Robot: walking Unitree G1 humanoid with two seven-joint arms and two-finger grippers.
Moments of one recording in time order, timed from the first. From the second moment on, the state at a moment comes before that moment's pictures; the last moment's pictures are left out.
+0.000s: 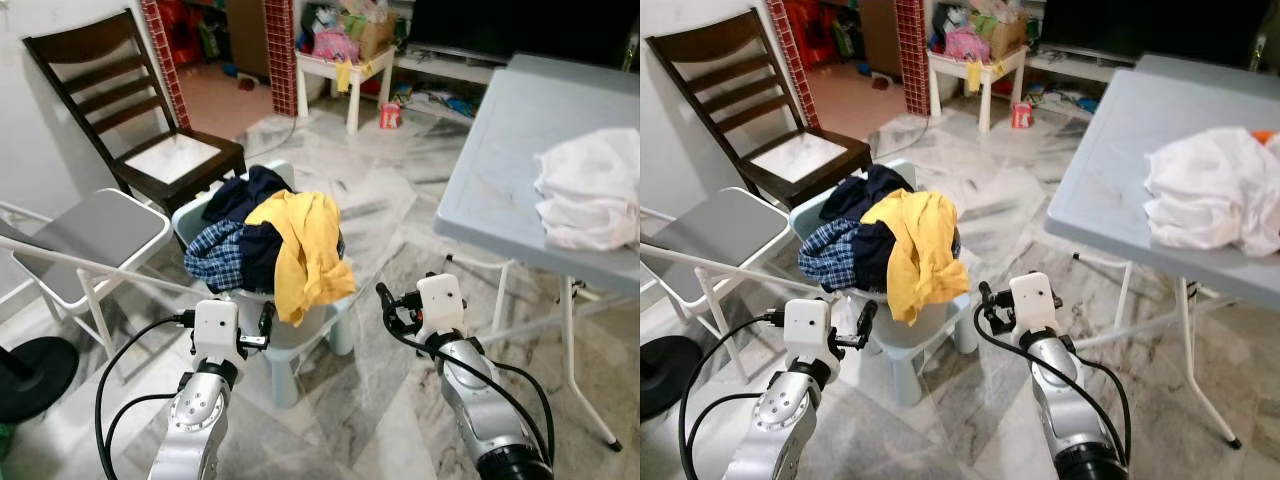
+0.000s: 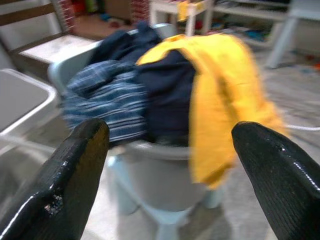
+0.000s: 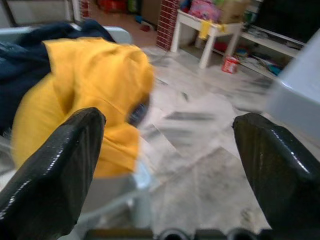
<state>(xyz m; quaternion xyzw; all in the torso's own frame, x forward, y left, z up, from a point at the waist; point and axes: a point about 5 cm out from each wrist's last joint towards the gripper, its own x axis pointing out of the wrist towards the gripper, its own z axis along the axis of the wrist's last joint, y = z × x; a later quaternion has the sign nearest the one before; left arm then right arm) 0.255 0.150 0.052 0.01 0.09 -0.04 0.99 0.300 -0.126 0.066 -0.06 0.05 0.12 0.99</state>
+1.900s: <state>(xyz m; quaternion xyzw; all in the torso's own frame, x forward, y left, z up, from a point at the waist) 0.260 0.117 0.030 0.03 0.13 -0.08 0.99 0.275 -0.157 0.068 -0.12 0.06 0.13 0.98</state>
